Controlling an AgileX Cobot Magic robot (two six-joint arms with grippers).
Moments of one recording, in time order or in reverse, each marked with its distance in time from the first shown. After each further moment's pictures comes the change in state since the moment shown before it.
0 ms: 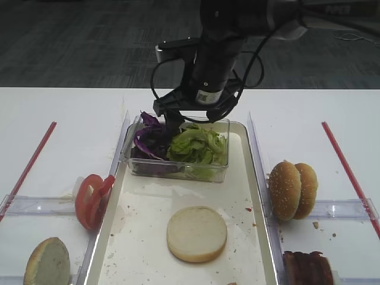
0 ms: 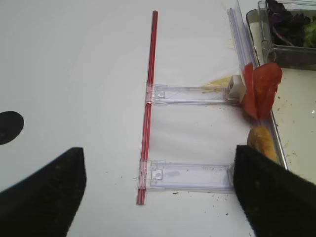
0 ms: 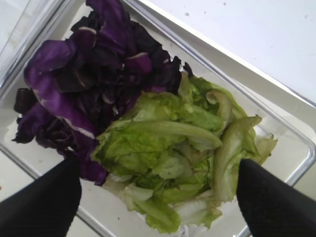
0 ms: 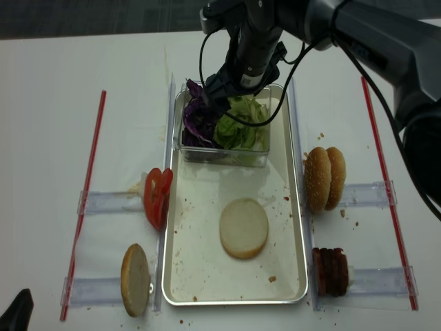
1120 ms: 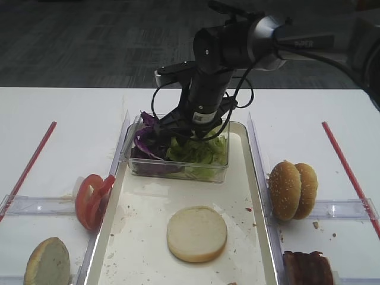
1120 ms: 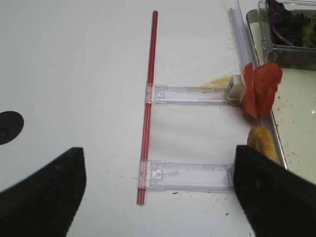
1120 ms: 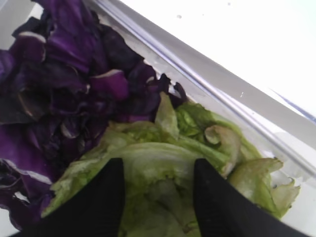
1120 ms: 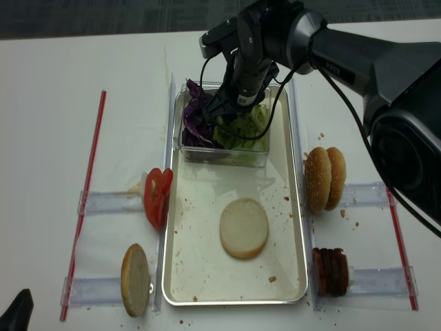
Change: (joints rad) left arm 0.000 0.000 0.000 0.000 0.000 0.000; right arm 0.000 0.109 0.000 -0.028 -0.120 -0.006
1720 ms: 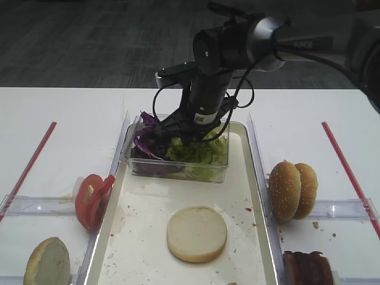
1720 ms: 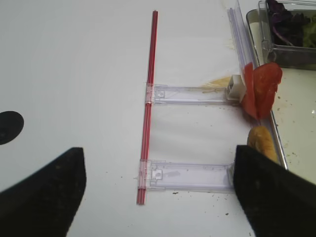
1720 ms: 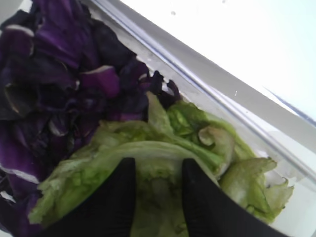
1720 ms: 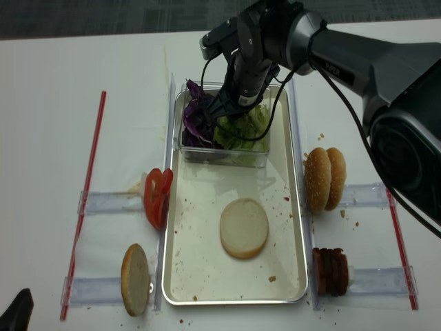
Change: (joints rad) left arm 0.000 0.000 0.000 0.000 0.000 0.000; right arm 0.000 0.010 0.000 -0.026 0.001 -0.001
